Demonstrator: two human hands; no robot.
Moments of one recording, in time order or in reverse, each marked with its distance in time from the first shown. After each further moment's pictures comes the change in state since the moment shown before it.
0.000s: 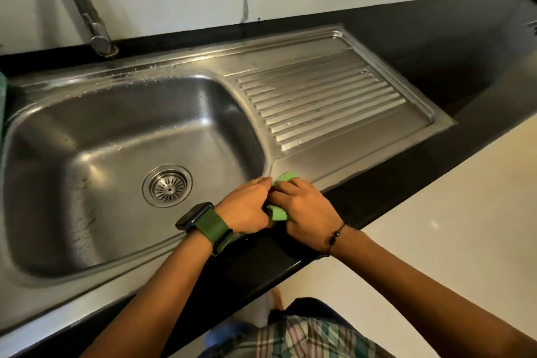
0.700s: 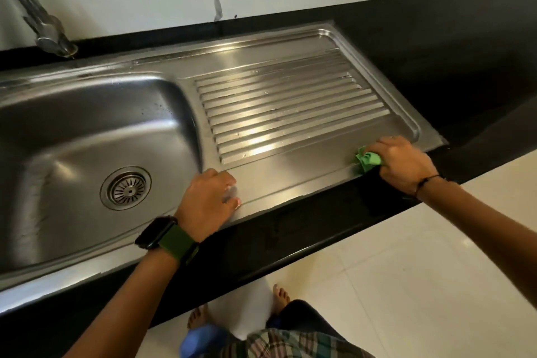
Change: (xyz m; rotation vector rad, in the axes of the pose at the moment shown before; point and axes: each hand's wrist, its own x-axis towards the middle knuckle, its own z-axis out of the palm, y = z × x) left_hand 0.061 0.063 0.025 0.084 0.467 -0.187; right_hand -0.029 0.300 -0.079 -0.177 -0.019 0.291
